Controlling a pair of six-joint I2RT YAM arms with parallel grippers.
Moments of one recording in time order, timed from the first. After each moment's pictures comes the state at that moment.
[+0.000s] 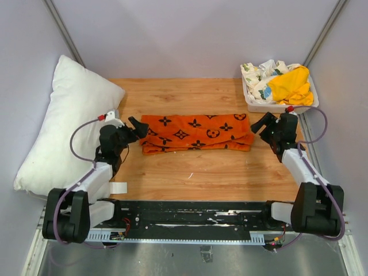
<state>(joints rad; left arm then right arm) -0.09 1.18 0.39 0.50 0.12 -0.53 -0.09 1.27 0.65 -0.01 -0.14 0.57</state>
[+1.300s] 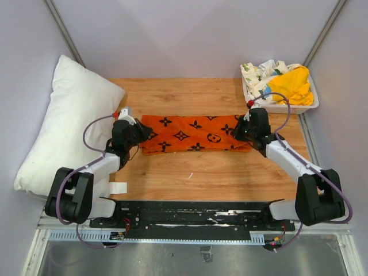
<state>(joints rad) -0.21 1.32 0.46 0.48 0.10 -0.60 0.26 1.35 0.77 -0.11 -0.13 0.41</state>
